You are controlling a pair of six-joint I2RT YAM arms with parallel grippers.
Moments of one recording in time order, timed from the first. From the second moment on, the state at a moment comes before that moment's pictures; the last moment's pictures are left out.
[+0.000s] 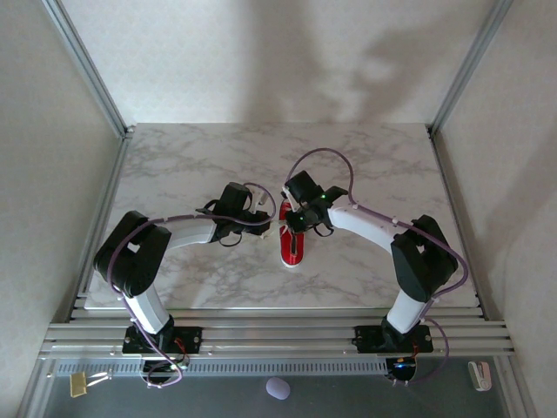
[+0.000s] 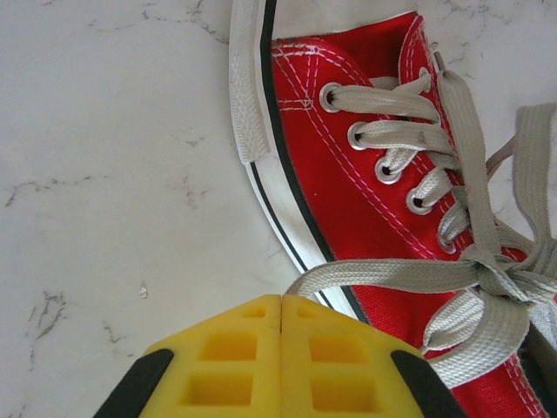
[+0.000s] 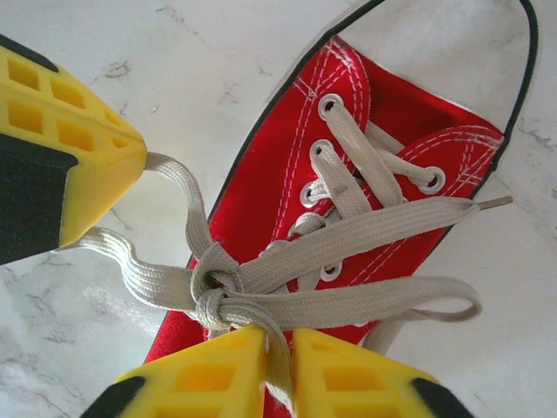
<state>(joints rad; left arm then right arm) -0.52 1.73 0.87 0.05 0.33 -0.34 0.73 1.71 1.21 -0.62 0.00 0.19</state>
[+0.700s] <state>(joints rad) -0.51 1.73 0.87 0.04 0.28 -0.35 0.73 1.66 1.21 -0.68 0.11 0.22</state>
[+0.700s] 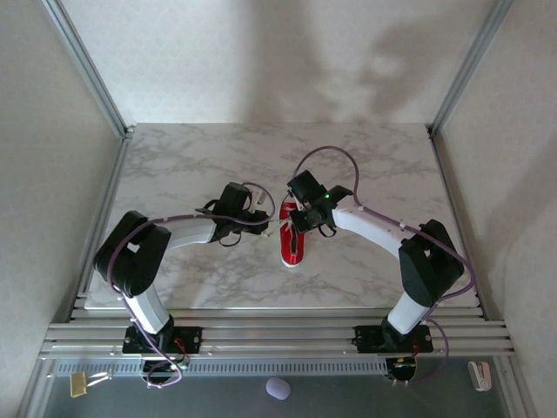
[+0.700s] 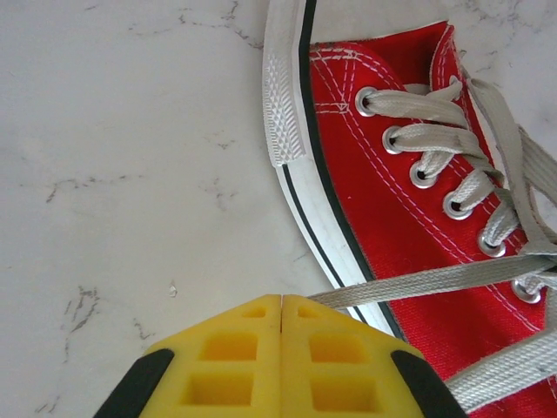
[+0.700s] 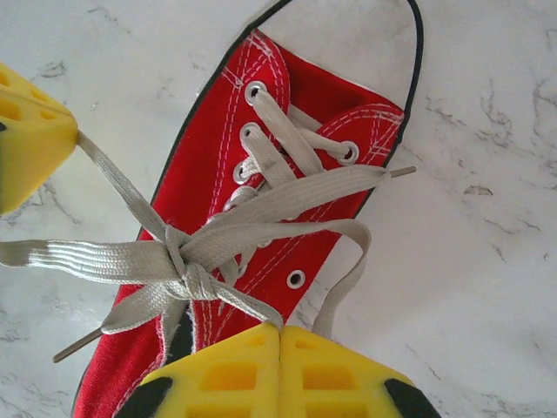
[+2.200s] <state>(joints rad) -0.50 1.56 0.87 0.05 0.27 -0.42 0.66 1.48 1.15 -0.62 0.02 0.30</state>
